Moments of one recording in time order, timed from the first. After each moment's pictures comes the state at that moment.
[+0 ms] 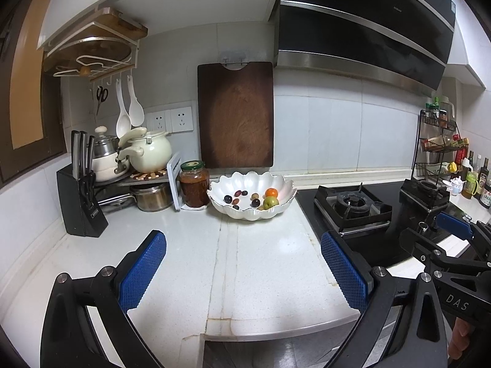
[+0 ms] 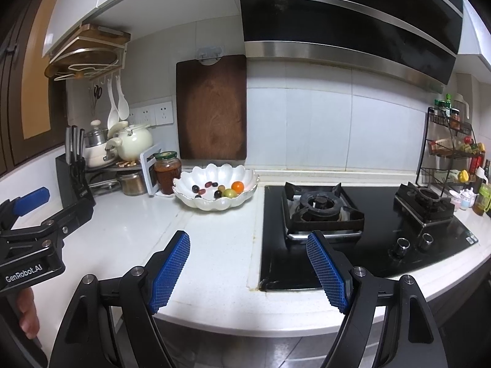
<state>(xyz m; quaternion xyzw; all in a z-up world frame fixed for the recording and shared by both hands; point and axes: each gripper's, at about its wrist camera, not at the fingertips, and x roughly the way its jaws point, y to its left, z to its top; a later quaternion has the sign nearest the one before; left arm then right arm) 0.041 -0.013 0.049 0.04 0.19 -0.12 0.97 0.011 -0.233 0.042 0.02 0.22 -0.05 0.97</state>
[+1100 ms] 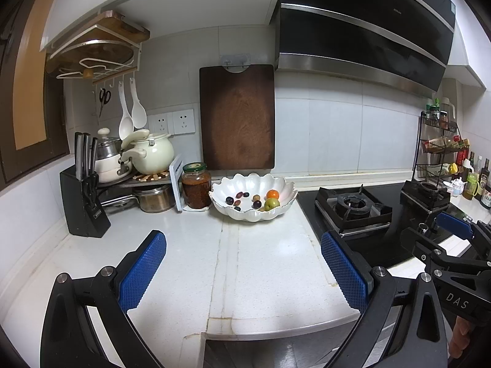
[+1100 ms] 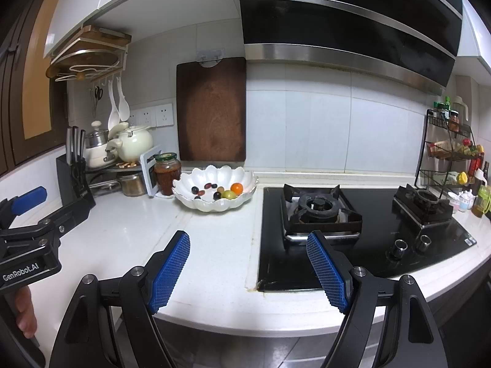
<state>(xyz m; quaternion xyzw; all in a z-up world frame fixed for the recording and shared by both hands) 0.035 -0.011 0.053 0.04 0.18 -0.12 0.97 0.010 -0.234 0.048 0.02 0.22 -0.05 0.97</state>
